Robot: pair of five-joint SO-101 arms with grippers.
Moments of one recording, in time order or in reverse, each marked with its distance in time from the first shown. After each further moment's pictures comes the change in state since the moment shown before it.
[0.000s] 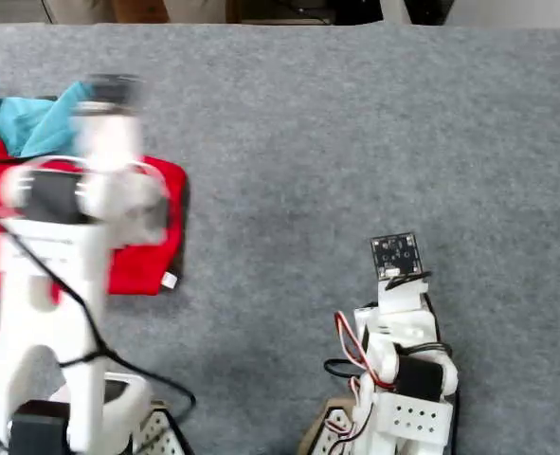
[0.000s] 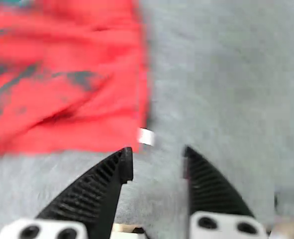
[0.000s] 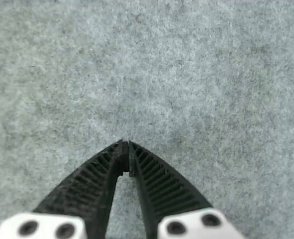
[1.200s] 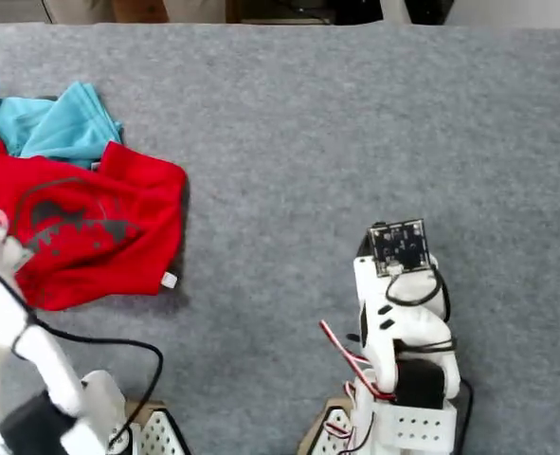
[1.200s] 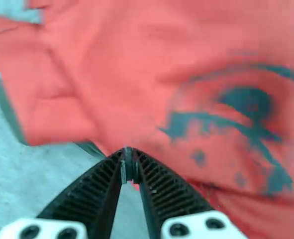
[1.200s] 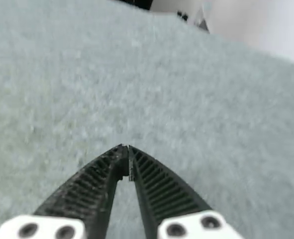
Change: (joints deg) left arm -38.4 1.8 34.5 -38.7 0.1; right arm -6.5 0.0 -8.4 -25.6 0.0
